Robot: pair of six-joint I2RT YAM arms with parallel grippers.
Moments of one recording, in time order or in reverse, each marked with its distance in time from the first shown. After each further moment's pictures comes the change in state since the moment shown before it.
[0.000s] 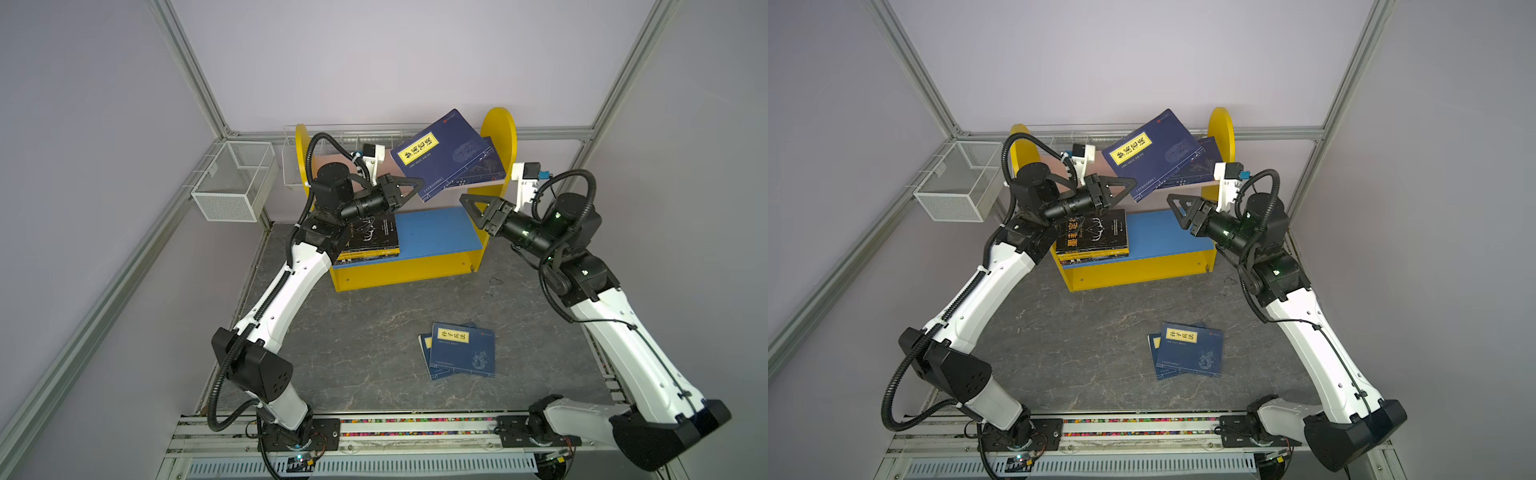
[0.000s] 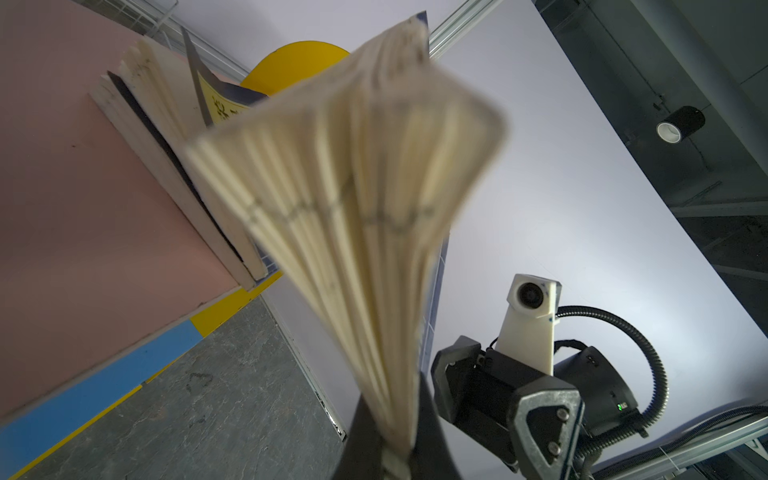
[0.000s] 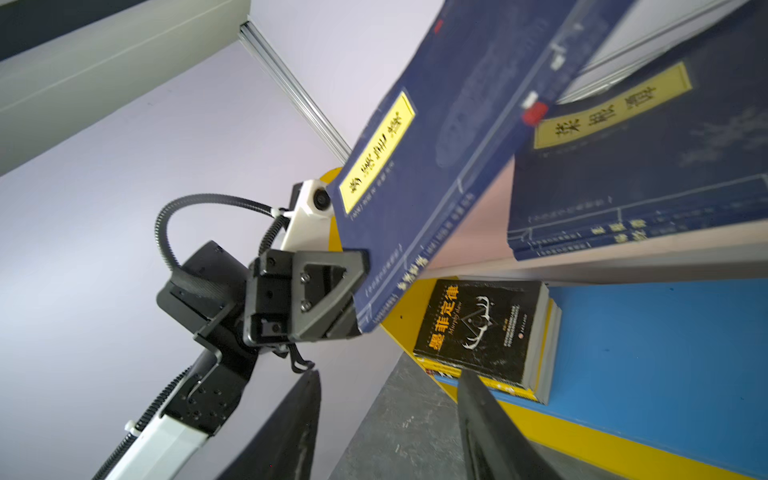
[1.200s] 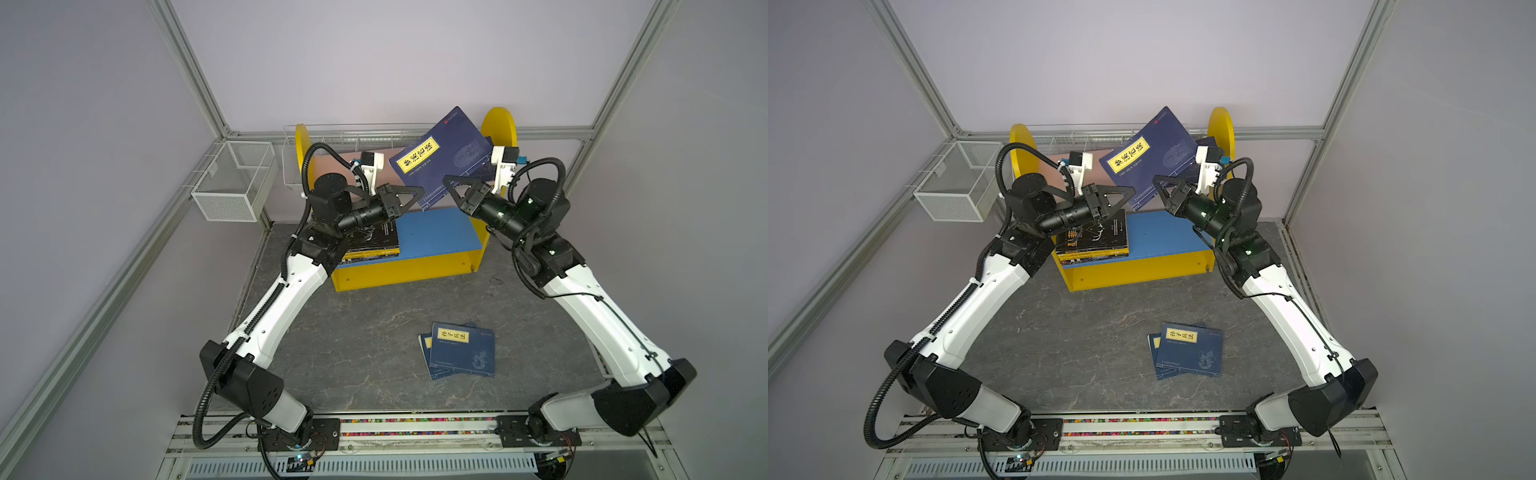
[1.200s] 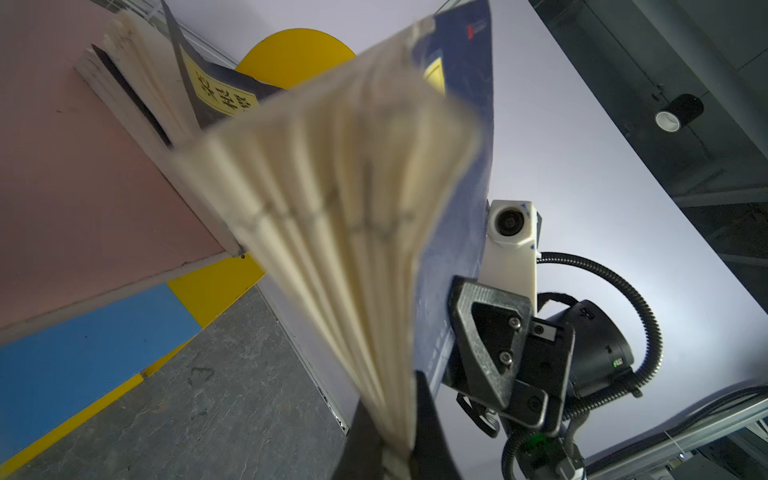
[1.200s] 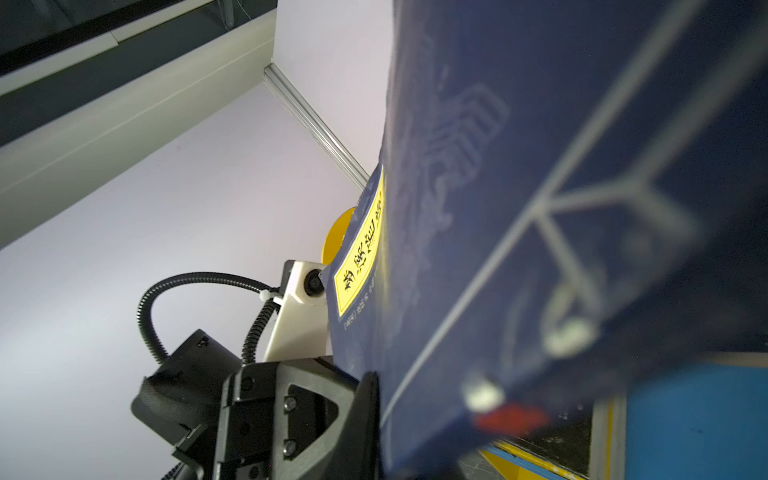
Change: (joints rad) left arm -0.026 -0.097 -0.121 0.043 -0.032 0.027; right arm 0.066 0.150 0.092 0.145 0.067 0.090
